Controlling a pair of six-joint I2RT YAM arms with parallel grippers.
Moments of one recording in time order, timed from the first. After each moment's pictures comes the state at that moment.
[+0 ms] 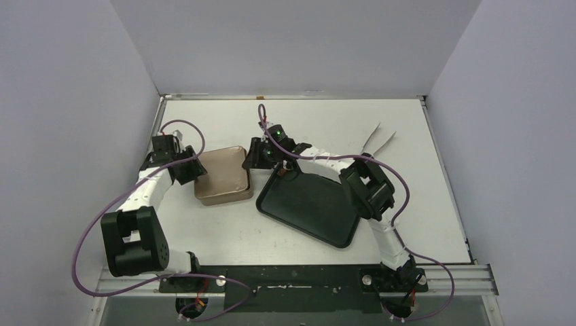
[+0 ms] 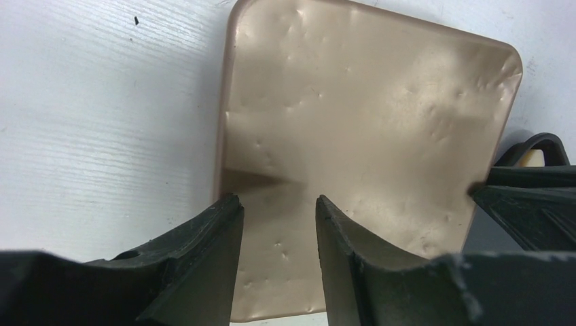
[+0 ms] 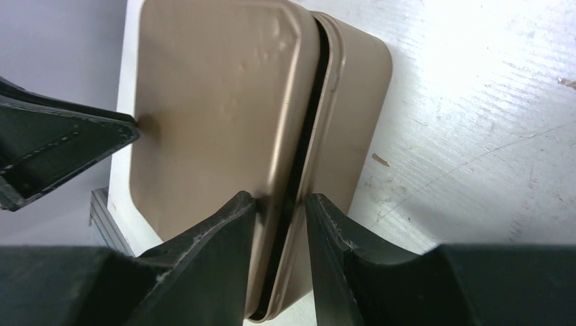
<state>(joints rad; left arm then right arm) 0.15 1.40 0.88 -0.41 0.19 -0.36 0.78 2.18 1.61 -0.03 -0.29 0.72</state>
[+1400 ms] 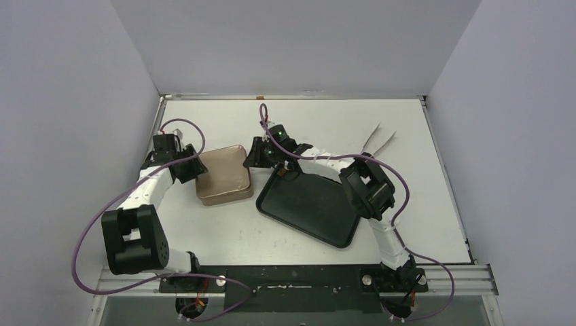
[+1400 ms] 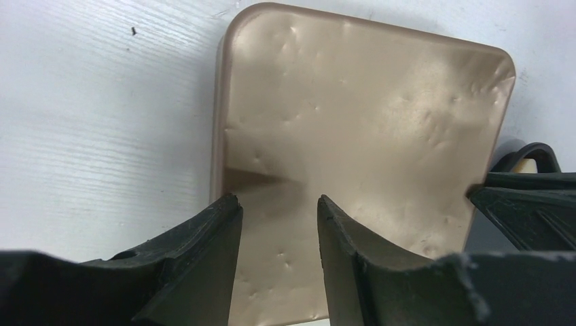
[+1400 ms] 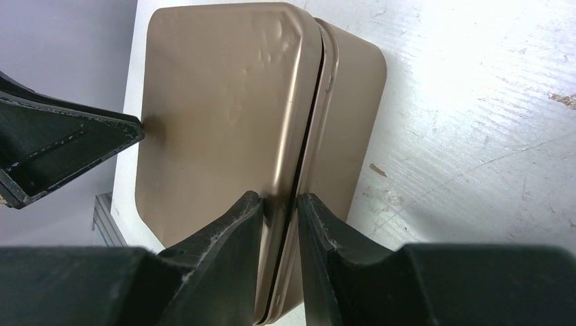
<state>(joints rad) 0.14 1.41 0.89 -0.40 0.17 -0.38 0.76 2.19 1.59 0.02 -0.30 0.72</state>
